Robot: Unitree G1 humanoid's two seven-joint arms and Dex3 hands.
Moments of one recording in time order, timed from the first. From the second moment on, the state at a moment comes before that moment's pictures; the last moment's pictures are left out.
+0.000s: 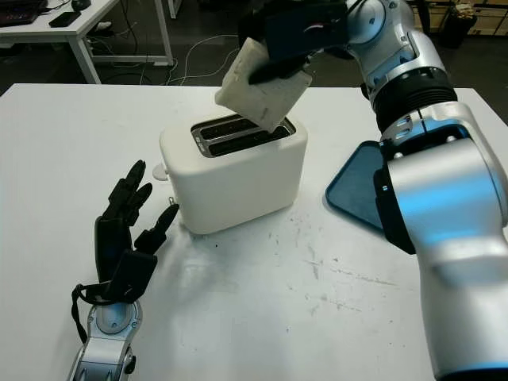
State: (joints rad) left arm 0.13 -0.05 -0.09 -0.18 0.31 -0.13 0.31; right arm -1.48 -0.43 0.31 1.24 -0.39 -0.41 0.74
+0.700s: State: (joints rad) left arm 0.13 -0.05 -0.09 -0.17 0.31 -0.14 0.32; right arm -1.44 -0.42 0.31 1.25 -0.40 -0.44 0.78
